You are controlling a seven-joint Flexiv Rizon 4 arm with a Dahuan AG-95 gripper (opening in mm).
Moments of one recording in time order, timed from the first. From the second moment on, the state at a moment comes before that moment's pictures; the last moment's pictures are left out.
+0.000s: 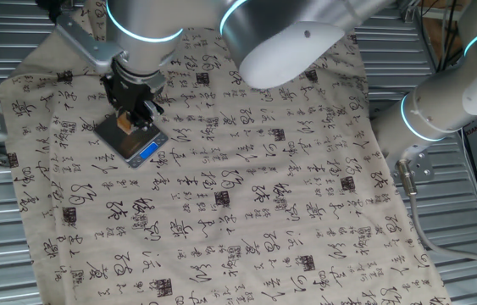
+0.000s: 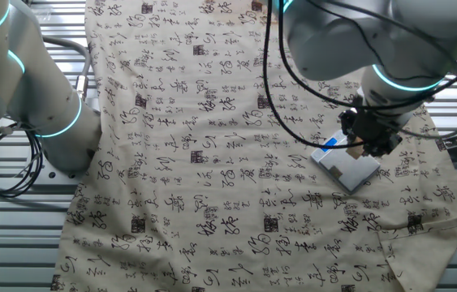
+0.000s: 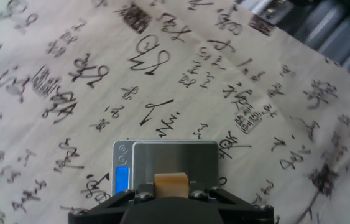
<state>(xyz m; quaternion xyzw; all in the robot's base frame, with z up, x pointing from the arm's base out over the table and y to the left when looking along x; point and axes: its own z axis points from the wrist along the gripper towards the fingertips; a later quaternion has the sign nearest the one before) 0.633 -0.047 0.091 -0.33 0.94 -0.01 0.05</state>
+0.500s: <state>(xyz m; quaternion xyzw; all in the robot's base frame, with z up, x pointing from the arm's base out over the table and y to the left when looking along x) 0.633 -0.047 0.101 -0.19 0.98 0.00 0.06</state>
